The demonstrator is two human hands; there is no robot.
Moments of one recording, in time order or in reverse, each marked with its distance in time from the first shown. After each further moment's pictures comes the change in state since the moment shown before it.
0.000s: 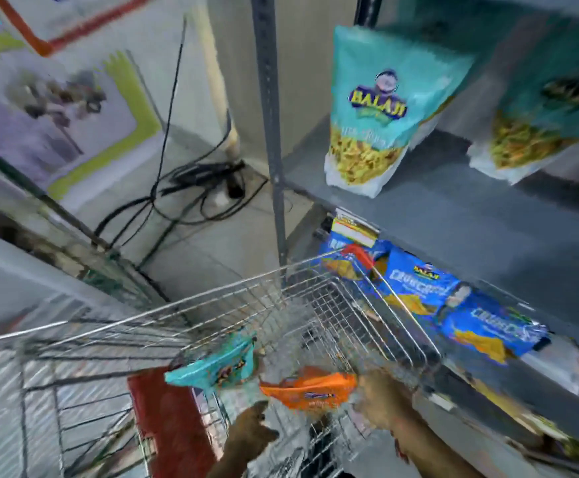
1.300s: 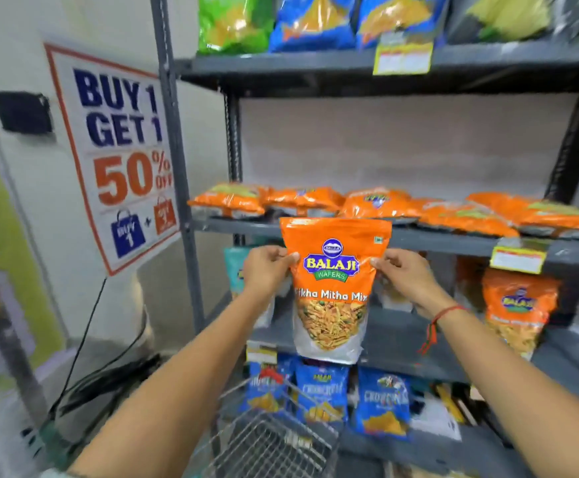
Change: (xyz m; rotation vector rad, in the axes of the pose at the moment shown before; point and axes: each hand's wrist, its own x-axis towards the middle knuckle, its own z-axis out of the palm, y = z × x) left_hand -0.334 0.387 -0.137 -0.343 0.321 1.205; right_hand -0.371 0.029 -0.244 0.693 1.367 -0.180
